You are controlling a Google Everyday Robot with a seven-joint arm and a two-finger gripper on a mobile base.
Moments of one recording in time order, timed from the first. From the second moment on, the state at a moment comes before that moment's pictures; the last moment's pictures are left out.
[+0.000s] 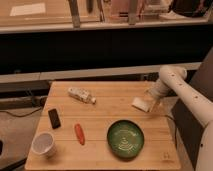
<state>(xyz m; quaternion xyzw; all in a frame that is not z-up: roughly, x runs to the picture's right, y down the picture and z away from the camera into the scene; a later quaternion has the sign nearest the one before) 0.286 0.086 0.880 -0.29 -0.14 -0.04 0.95</state>
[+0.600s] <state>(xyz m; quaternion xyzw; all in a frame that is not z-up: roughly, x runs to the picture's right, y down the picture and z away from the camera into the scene) 0.286 0.097 0.902 -0.28 -0.18 -0.03 0.94</state>
